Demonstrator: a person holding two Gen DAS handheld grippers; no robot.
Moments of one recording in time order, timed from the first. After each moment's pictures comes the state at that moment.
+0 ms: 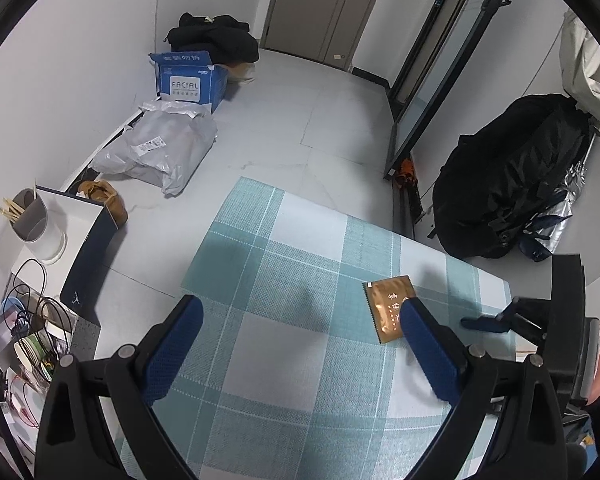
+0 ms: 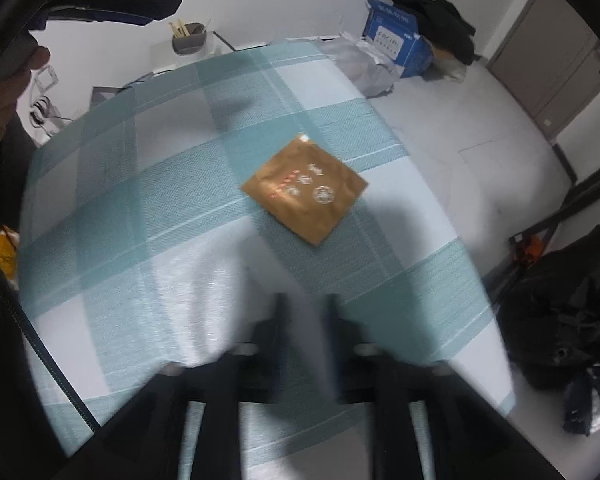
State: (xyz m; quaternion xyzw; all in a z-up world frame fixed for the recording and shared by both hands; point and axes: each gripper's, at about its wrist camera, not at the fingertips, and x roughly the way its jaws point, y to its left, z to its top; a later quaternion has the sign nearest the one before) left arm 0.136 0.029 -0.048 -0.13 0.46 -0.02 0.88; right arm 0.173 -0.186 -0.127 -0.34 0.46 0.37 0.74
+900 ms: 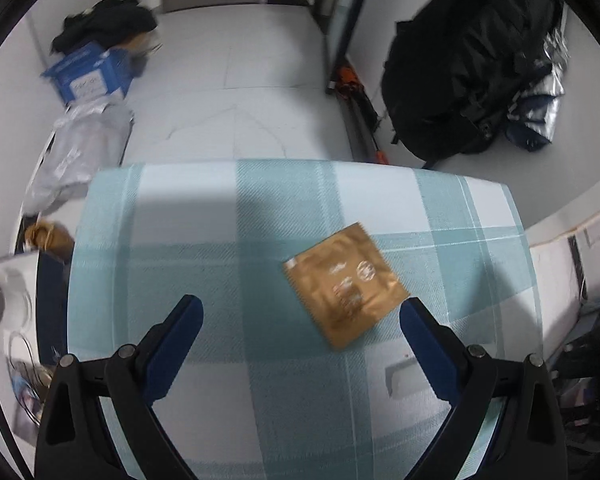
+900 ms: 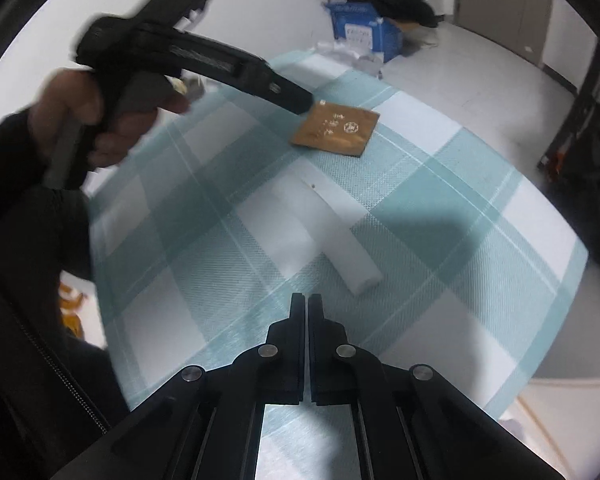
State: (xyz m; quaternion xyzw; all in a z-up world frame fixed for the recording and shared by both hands) left arm 0.194 -0.049 -0.094 0.01 0.55 -0.15 0.82; right arm 0.114 -0.248 -0.123 -0.13 0.50 0.39 0.76
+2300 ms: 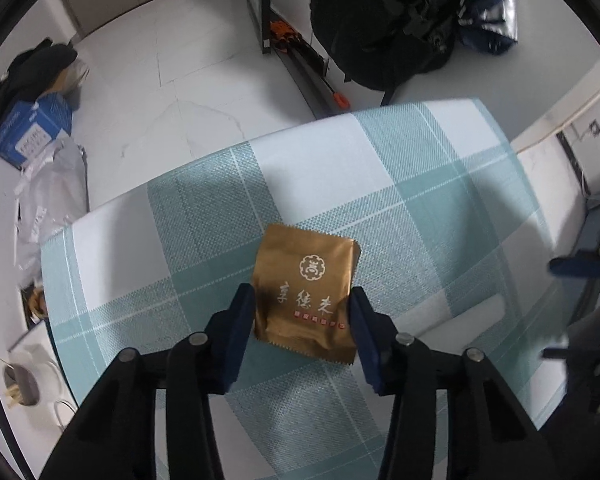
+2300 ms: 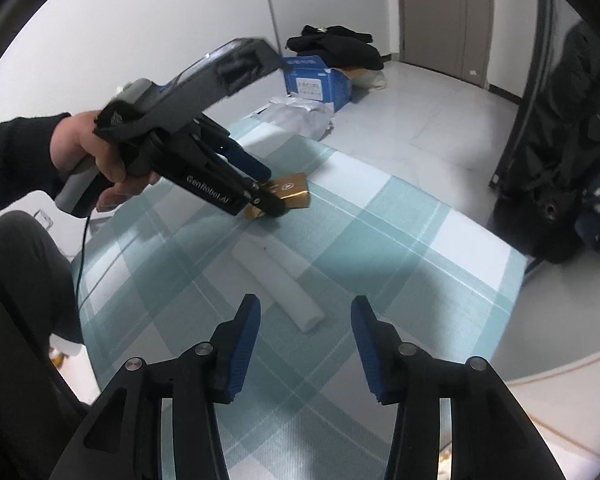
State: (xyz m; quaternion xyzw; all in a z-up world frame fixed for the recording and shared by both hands) left arm 0.201 -0.073 -0.103 0.13 0.59 -0.23 0.76; right arm 0.113 -0.261 -0.091 -0.10 0.43 0.32 0.83
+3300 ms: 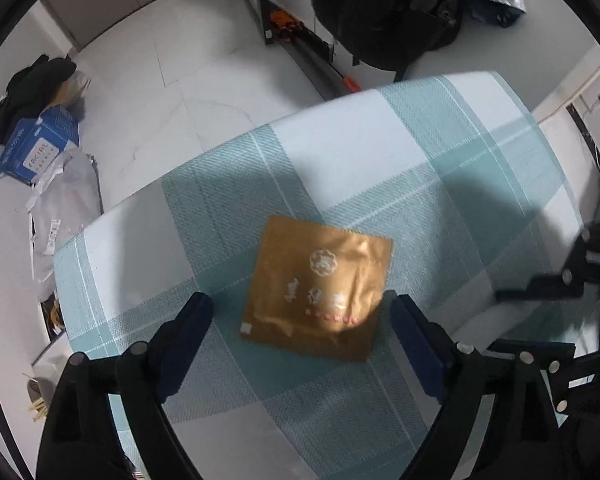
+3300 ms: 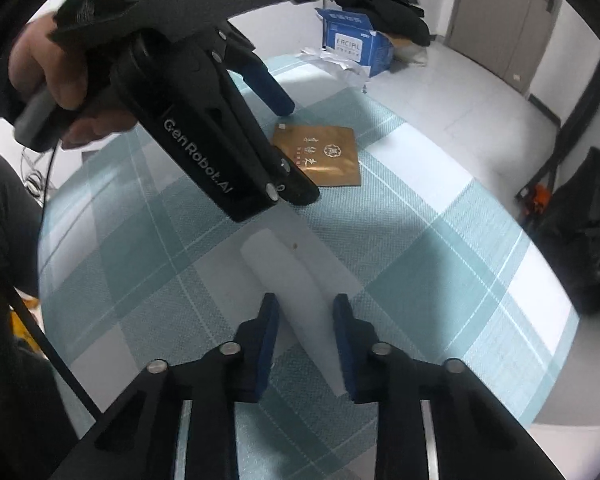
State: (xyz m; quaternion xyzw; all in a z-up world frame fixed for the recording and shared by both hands) left arm 0.218 -0.077 -0.129 0.18 0.60 -0.22 0.75; right arm 0.142 -0.195 -0.137 -0.20 0.47 0.34 0.78
